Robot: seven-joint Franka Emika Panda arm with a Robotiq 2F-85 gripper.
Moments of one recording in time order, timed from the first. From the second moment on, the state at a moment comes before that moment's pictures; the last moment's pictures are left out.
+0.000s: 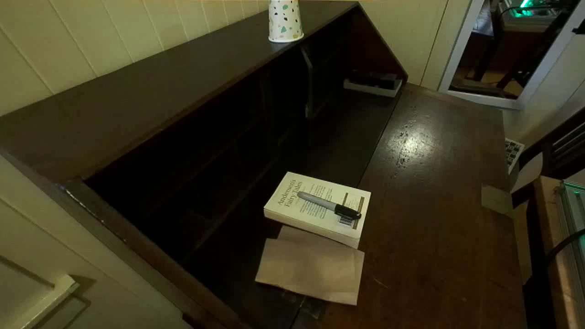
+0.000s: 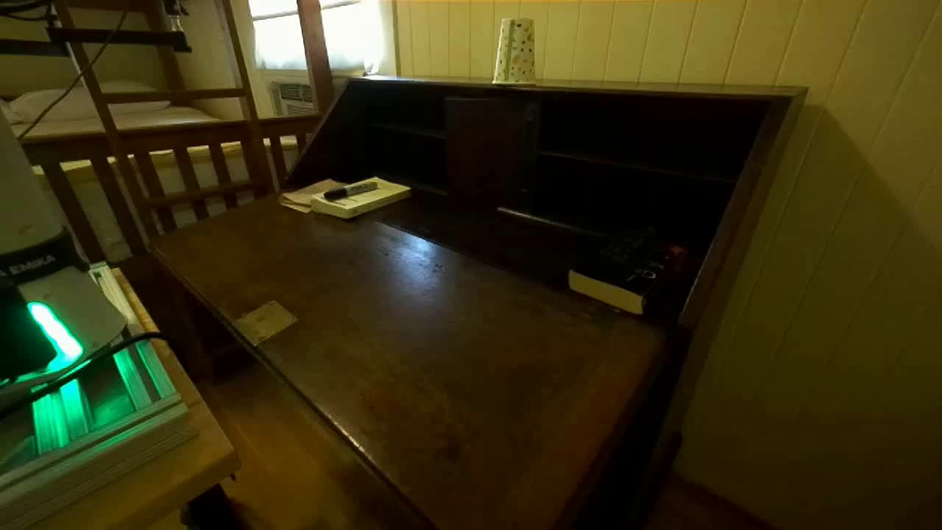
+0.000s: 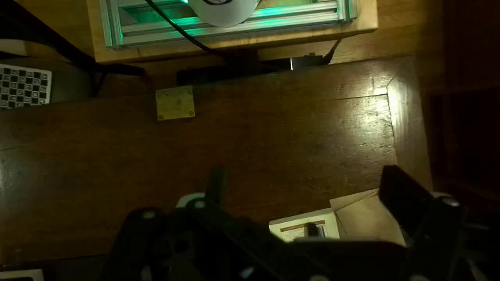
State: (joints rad) arm 0.02 -0.58 0.16 -2.19 0.07 1.36 0.28
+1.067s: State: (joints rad) arm -0.04 -0.54 0.15 -2.20 0.07 1.58 0.42
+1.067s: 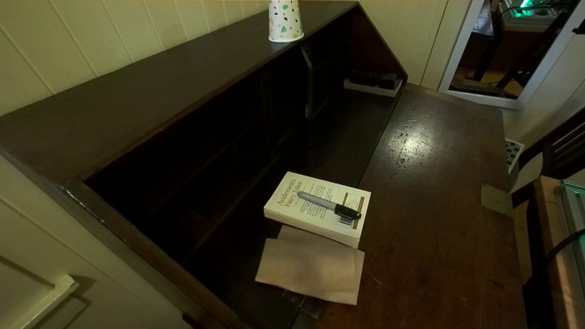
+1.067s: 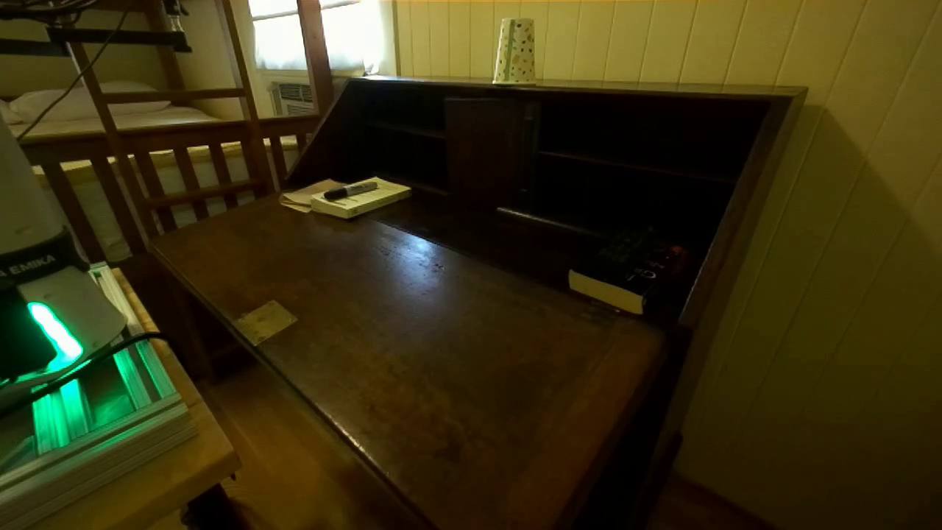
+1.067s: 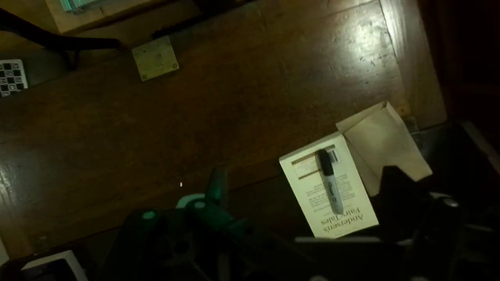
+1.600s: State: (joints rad) arm -0.07 -0.43 0.11 -2.20 0.07 1.83 0.46
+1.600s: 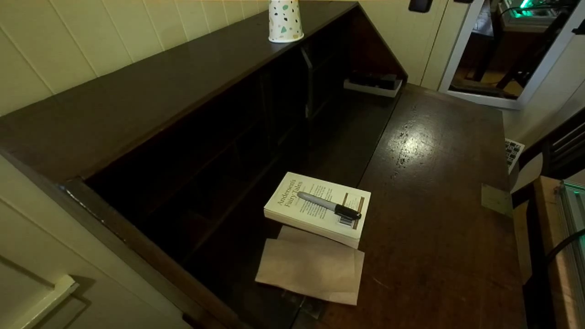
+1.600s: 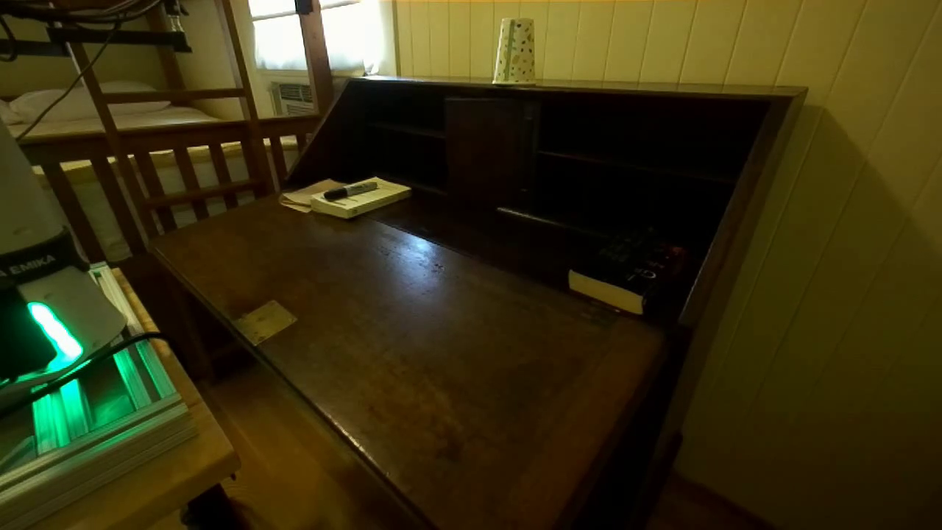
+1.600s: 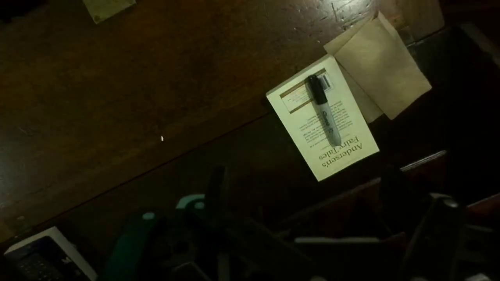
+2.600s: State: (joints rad) arm -0.06 -0.39 0.11 -2.20 0.03 1.95 0.48
